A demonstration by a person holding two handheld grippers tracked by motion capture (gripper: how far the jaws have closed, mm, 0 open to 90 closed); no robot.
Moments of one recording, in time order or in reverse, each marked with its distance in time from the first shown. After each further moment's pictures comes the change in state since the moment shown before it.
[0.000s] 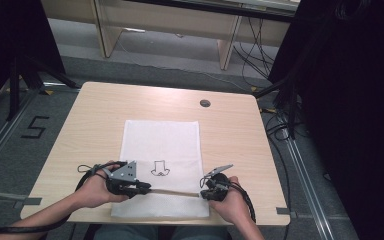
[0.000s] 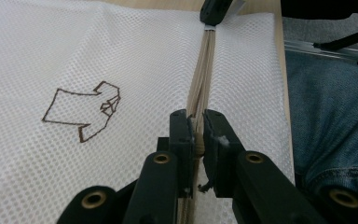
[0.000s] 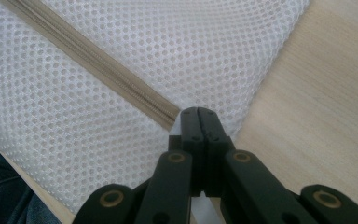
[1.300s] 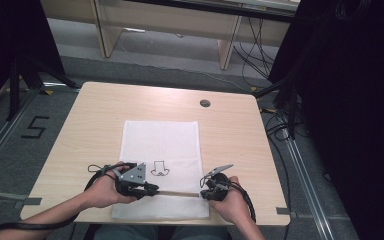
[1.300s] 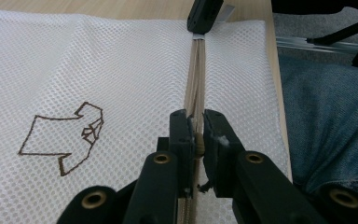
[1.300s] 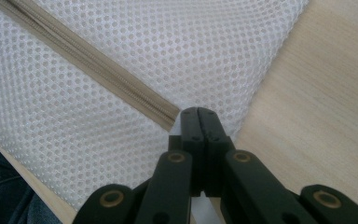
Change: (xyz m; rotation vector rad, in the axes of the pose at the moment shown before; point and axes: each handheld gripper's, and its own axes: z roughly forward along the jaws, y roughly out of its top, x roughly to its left) left arm -0.006 0.013 0.019 0.016 -0.026 0.054; right arm 0.001 0.000 -0.001 0.015 0.009 0.023
